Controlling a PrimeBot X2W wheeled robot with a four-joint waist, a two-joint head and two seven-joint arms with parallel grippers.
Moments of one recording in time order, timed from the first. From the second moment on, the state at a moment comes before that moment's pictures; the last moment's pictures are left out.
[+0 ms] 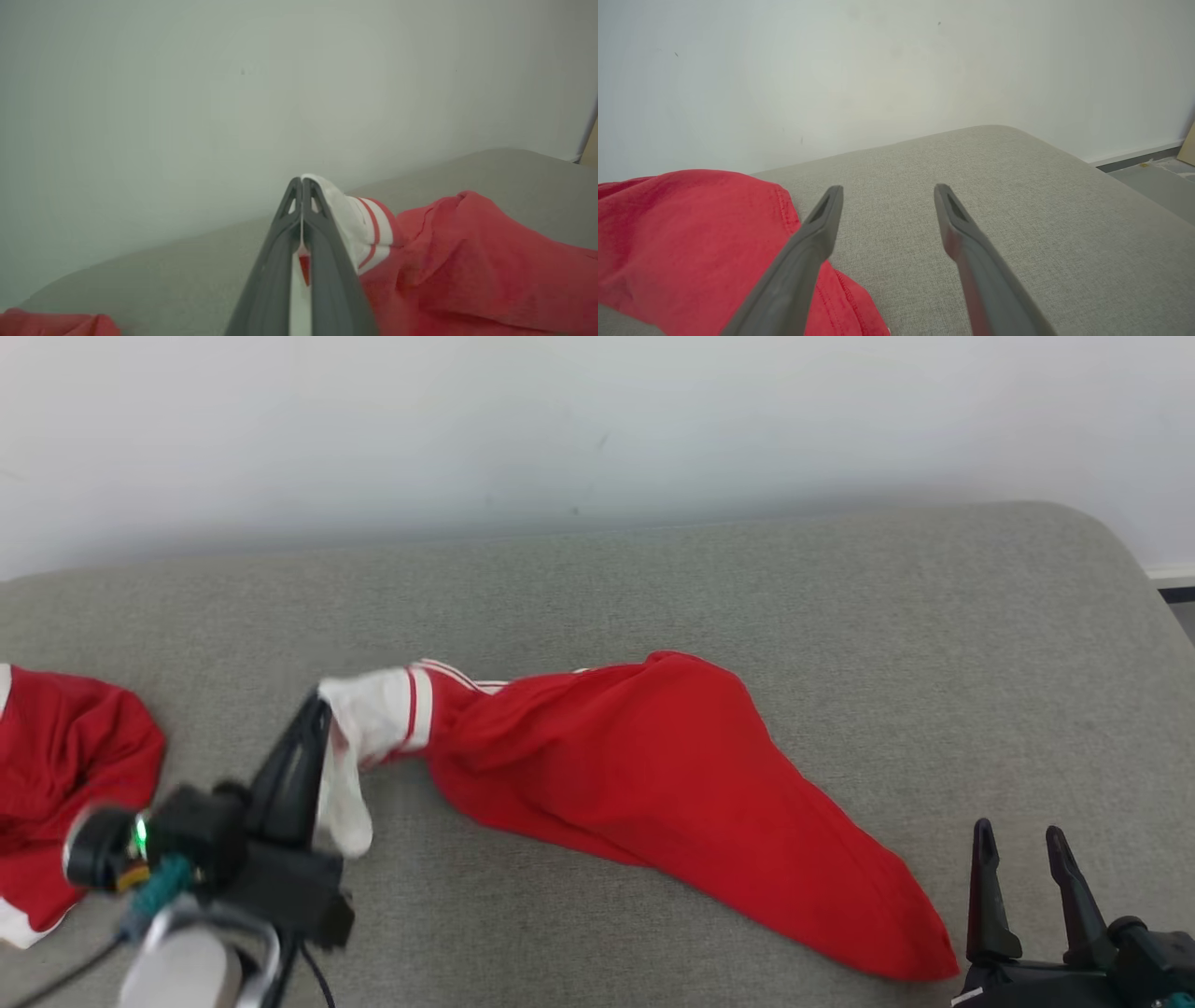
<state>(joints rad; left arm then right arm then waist) -0.40 0.39 -0.33 0.25 -0.36 -0.07 -0.23 0.02 -0.05 -0.15 0.16 0.19 0.13 -0.26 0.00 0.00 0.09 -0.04</state>
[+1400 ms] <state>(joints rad) 0.00 0.12 -0.05 0.09 -0.22 -0.09 -0.26 0.04 -0.07 -0.15 0.15 0.20 0.13 -0.26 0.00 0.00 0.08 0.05</state>
